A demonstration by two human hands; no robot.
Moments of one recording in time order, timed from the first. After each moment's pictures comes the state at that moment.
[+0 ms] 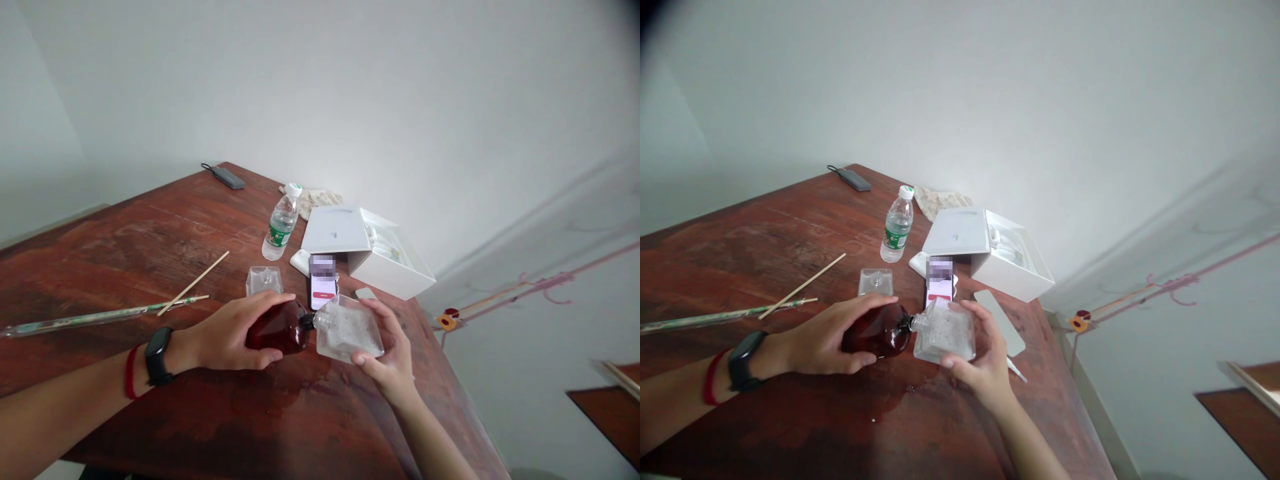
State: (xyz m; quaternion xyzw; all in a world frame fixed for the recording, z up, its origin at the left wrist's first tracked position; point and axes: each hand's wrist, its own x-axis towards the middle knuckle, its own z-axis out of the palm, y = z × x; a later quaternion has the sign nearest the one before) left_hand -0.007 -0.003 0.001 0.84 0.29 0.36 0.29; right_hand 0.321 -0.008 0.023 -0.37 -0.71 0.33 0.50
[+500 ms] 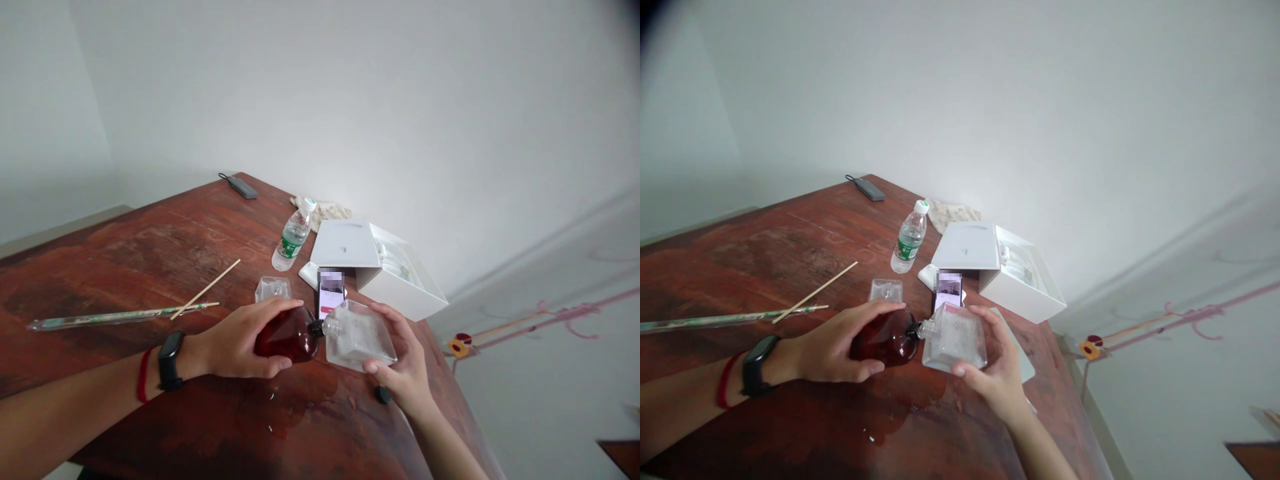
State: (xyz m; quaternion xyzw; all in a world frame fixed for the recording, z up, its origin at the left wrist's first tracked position) left_hand -0.007 -0.006 0.005 0.81 0.31 0.40 0.30; right_hand 0.309 0.008 0.046 -0.38 -0.74 0.28 0.49
